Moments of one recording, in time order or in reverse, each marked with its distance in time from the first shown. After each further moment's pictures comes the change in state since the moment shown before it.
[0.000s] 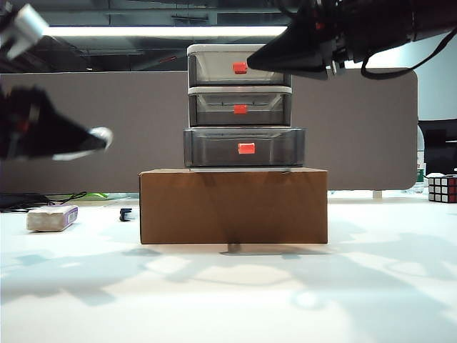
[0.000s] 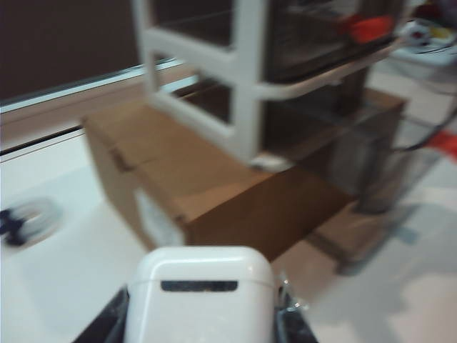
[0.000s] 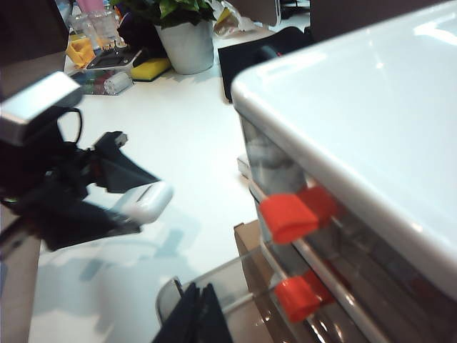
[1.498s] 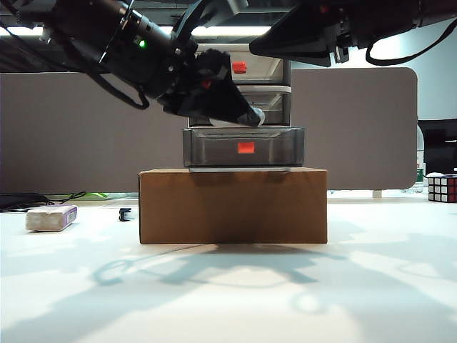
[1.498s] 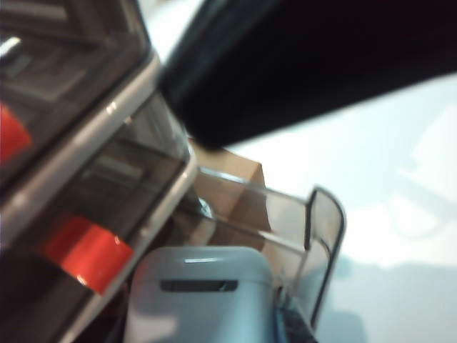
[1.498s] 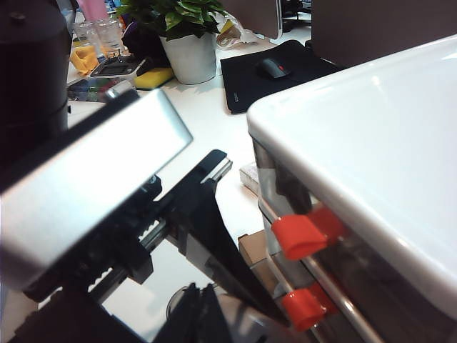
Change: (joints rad) left arm -0.423 0.330 0.660 -0.578 -0.188 0.198; right arm 0.000 -0.043 0.000 -0.019 0.001 0.000
